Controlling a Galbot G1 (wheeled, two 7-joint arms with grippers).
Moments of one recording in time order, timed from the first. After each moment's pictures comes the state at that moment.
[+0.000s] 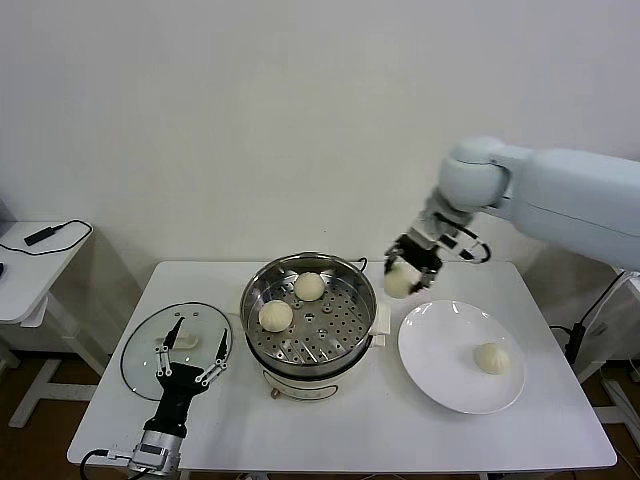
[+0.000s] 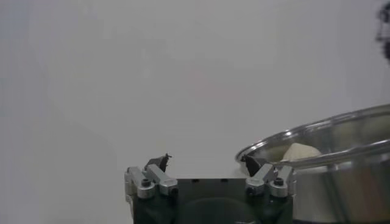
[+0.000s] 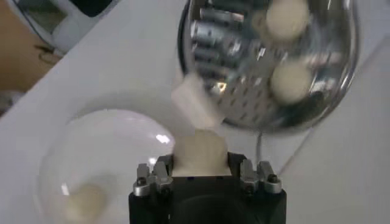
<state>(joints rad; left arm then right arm) 1.56 -1.31 -0.54 -1.91 0.09 -0.35 -0.04 0.84 0.92 -1.44 1.57 0.19 0.18 -1.14</state>
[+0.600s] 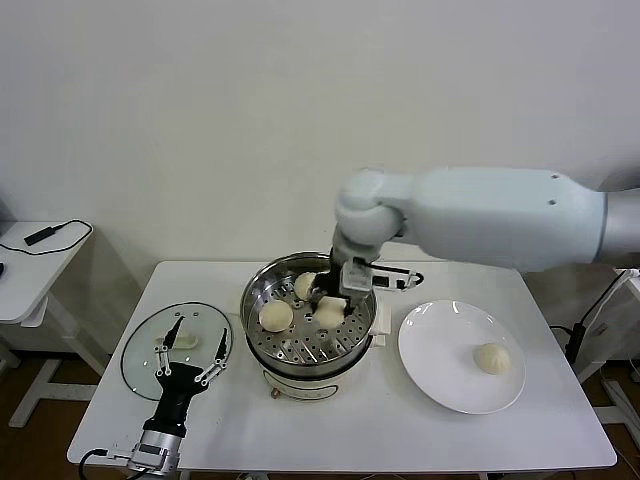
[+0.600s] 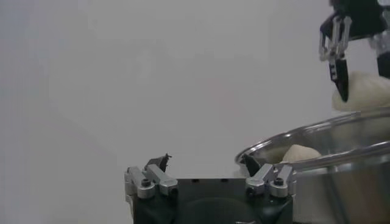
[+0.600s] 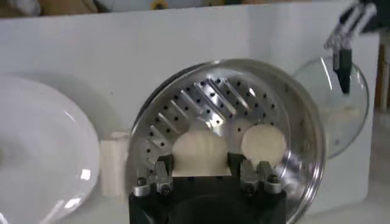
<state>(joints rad) 1.55 -1.30 -0.54 -1.91 0.09 -0.36 -0.04 0.72 1.14 -1.41 1.59 -0.07 0.45 -1.01</state>
